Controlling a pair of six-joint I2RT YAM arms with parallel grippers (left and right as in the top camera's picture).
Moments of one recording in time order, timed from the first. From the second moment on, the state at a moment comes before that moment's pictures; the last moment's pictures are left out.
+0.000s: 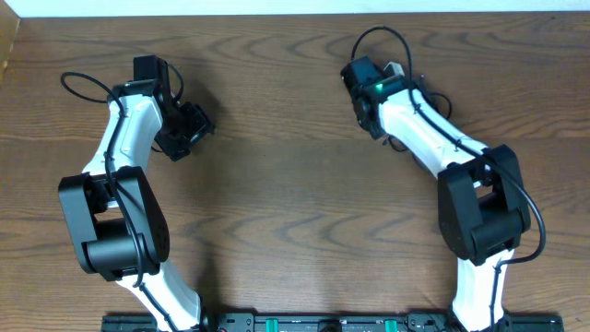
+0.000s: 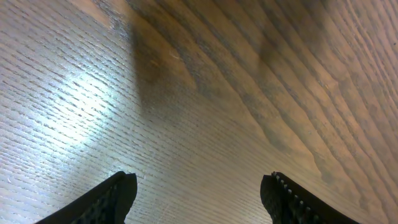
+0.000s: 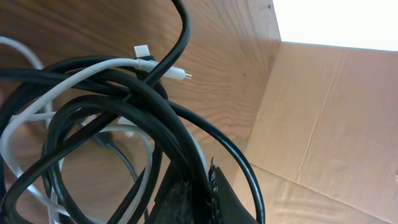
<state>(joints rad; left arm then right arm) 0.14 1.93 1.42 -0.90 0.20 -0.54 0.44 2.09 1.58 -0.90 1.00 -0.18</state>
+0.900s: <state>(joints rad) 0.14 1.93 1.42 -0.90 0.20 -0.54 0.74 2.09 1.56 -0.78 0.77 -0.29</state>
